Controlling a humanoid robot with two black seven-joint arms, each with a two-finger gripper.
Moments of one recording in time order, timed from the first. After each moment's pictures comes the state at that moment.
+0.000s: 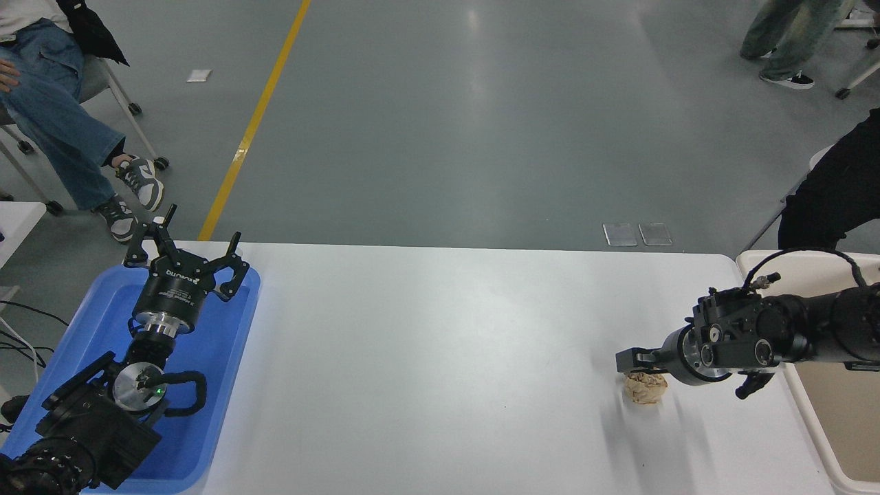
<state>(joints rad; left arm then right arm) -0.60 0.22 -0.90 -0.31 -0.14 -0.77 -0.37 1.29 -0.31 -1.06 1.04 -0.40 0.08 -0.07</state>
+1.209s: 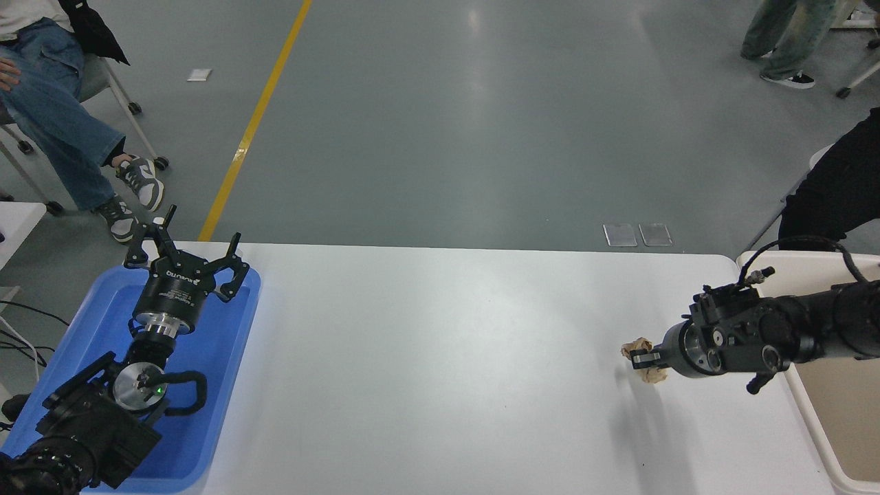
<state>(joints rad) -0.60 0.22 -0.90 -0.31 -0.14 -0.77 -0.37 1.49 -0.38 -1.13 1.15 -0.55 0.09 -0.03</state>
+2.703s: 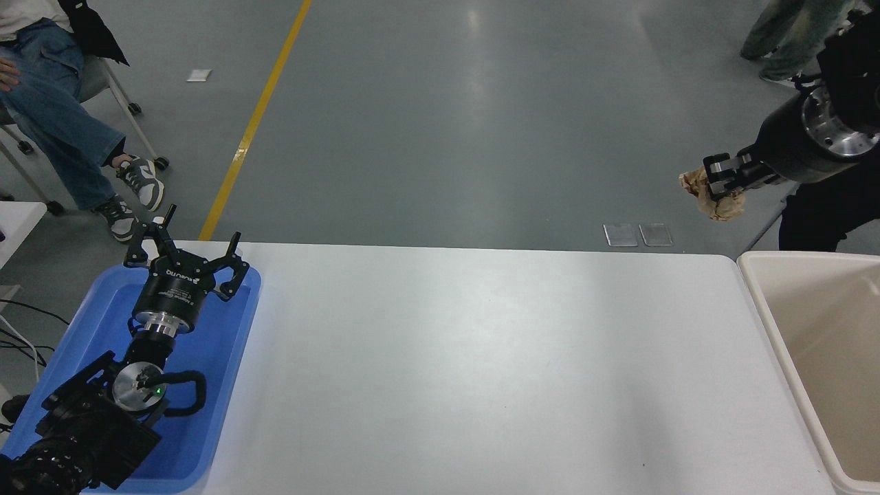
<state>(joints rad) -0.60 0.22 -0.90 -0.31 -0.14 -0.77 -0.37 2.13 -0.62 -1.13 1.24 -0.56 0.54 -0.03</state>
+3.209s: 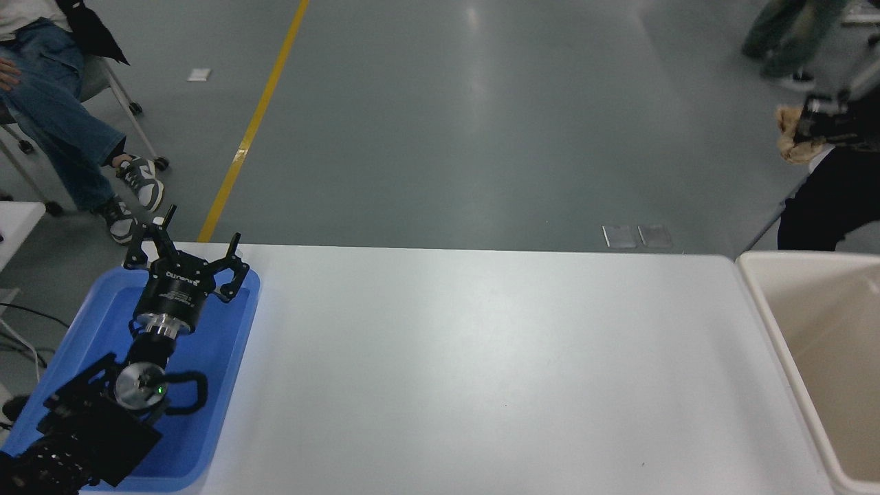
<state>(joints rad) -0.60 0.22 -0.90 -0.31 -0.14 -0.77 -0.37 1.49 -0.80 -0.49 0.52 -0.52 0.39 -0.03</state>
